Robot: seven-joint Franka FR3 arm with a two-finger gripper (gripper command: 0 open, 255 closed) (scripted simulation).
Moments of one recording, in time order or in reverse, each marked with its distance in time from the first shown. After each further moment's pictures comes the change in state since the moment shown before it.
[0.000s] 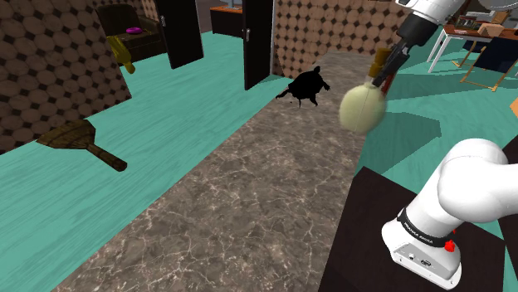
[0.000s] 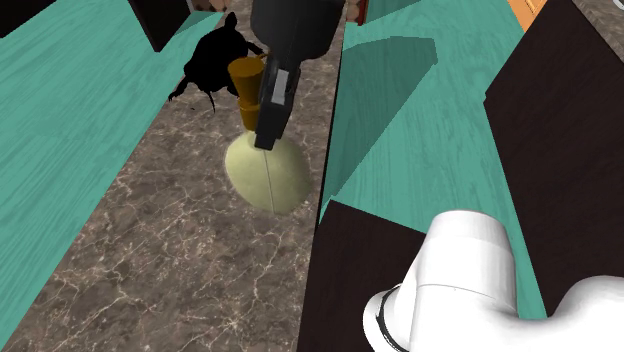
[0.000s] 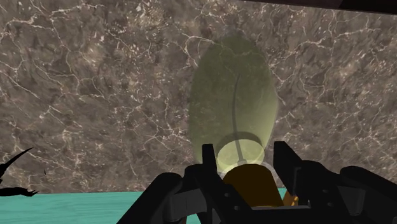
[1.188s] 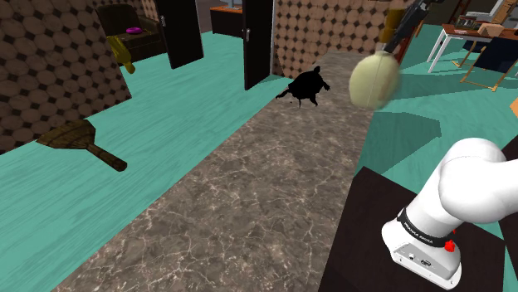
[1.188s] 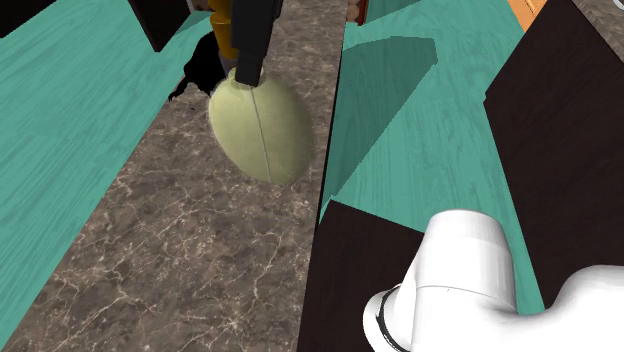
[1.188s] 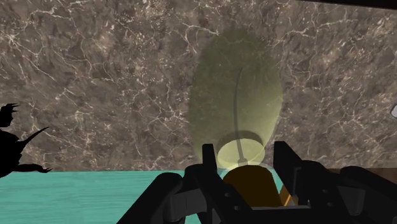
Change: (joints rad) arm 0.038 0.121 0.013 0.300 0.028 -0.176 0.022
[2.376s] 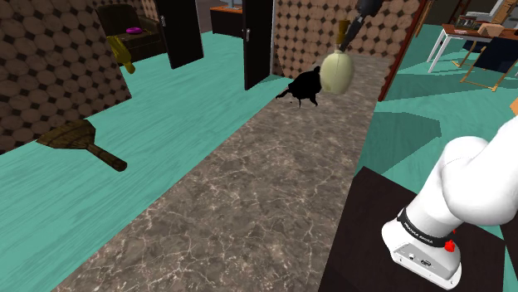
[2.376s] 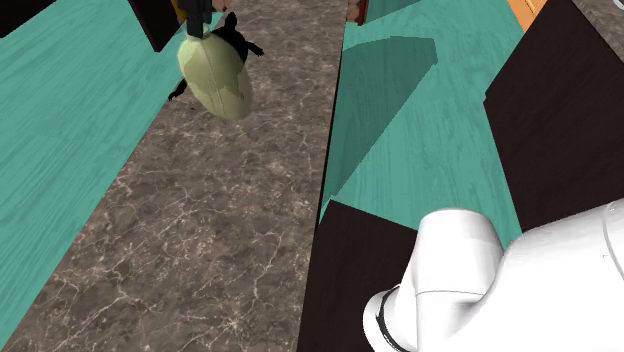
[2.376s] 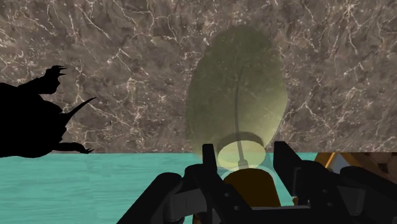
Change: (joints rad) arm 0.131 0.610 -0.360 0.330 0.127 0.226 -0.314
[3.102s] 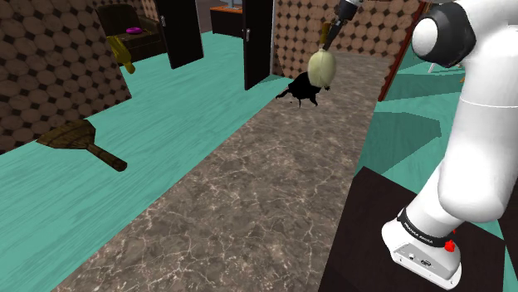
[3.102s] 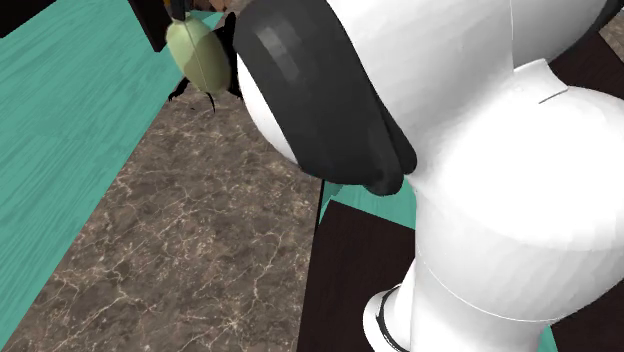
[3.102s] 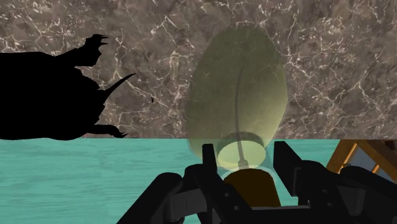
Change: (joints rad) arm -0.150 0.577 -0.136 0.475 0.404 -0.118 -0.253
